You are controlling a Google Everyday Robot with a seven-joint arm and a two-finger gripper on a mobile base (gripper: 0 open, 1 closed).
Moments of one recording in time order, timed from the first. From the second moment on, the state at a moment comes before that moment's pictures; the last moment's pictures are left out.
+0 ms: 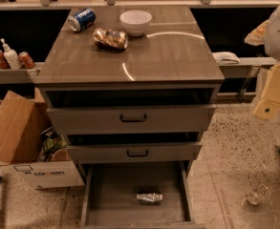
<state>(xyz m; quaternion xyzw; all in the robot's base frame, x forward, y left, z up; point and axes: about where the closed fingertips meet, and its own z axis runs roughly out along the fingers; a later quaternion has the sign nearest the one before) 0.438 -0.216 0.977 -0.60 0.78 -0.04 0.16</state>
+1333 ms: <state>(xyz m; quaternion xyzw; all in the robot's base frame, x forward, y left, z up) 0.446 -0.160 0.863 -0.65 0.73 0.08 0.21</state>
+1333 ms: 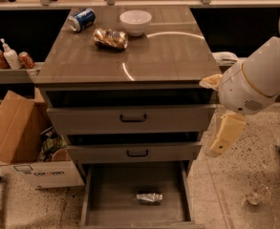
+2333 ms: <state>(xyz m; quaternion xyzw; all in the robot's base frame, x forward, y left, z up) 0.448 -0.161 0.801 -0.63 0.74 0.10 0.19</state>
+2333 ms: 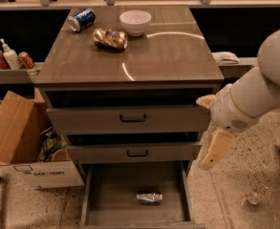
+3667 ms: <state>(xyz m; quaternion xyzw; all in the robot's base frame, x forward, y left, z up) 0.431 -0.155 0.588 -0.61 0.74 0.20 0.20</state>
